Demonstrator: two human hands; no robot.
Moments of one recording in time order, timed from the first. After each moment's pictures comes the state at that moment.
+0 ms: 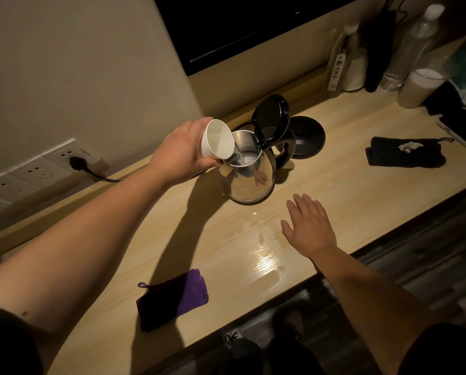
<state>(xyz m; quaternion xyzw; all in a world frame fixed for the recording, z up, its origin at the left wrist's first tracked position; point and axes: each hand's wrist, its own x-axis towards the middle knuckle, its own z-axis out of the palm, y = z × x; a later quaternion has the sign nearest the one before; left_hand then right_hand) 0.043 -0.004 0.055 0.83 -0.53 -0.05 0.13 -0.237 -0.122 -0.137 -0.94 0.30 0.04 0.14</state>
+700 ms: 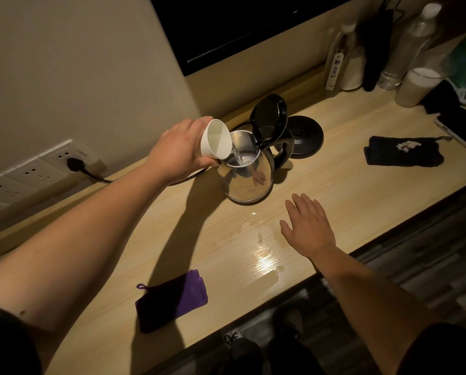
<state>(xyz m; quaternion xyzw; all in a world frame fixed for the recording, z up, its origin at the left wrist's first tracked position) 0.046 -0.007 0.057 0.83 -0.55 -0.03 0.09 -0.237 -0.123 -0.138 -0.94 0.30 0.05 0.13</state>
